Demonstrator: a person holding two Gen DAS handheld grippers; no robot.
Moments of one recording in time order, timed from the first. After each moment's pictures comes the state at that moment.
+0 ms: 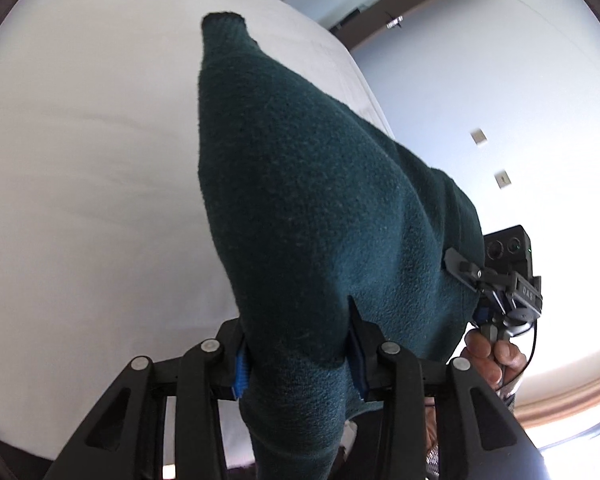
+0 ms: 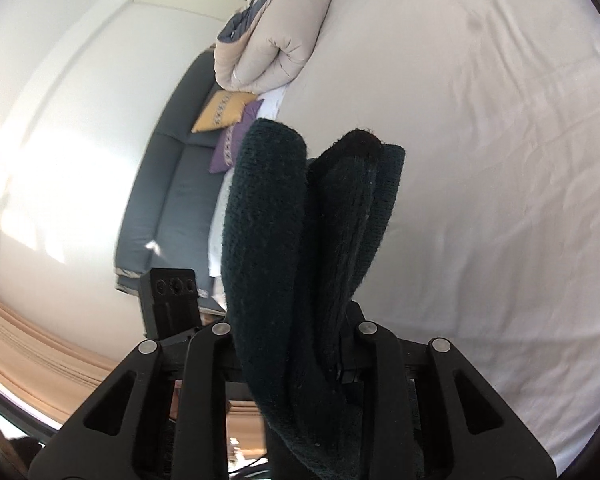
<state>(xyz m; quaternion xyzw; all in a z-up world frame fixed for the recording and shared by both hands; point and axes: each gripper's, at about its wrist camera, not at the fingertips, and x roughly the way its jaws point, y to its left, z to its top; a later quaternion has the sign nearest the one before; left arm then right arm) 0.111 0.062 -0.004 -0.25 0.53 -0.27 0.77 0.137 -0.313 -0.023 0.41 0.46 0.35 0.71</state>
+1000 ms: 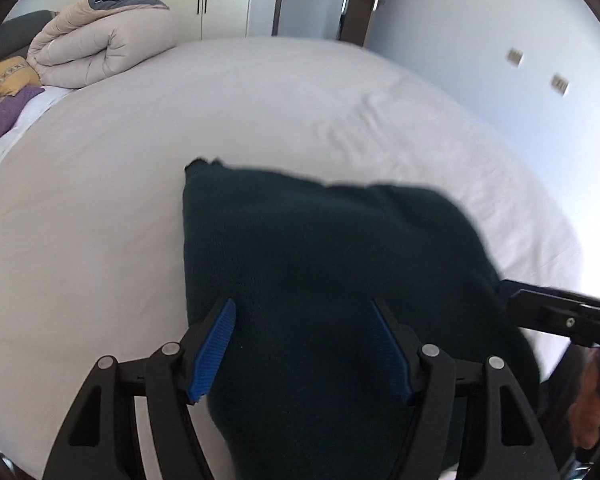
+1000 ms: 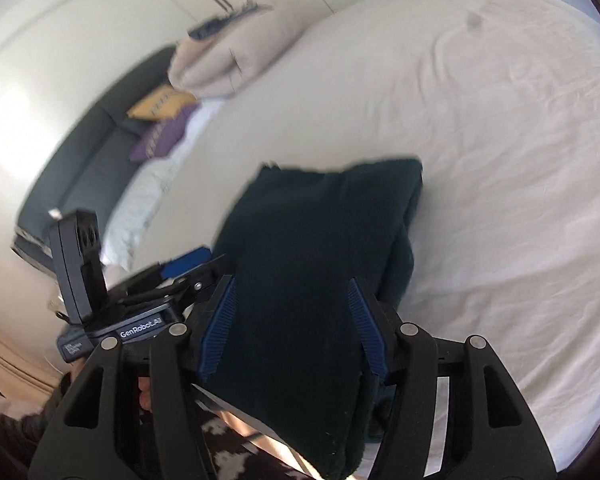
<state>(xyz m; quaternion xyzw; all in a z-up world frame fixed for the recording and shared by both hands) 0.092 -0.025 -0.080 0.02 0.45 -0.15 0.88 0.040 -0.274 -0.034 0.21 0.45 0.21 0.84</state>
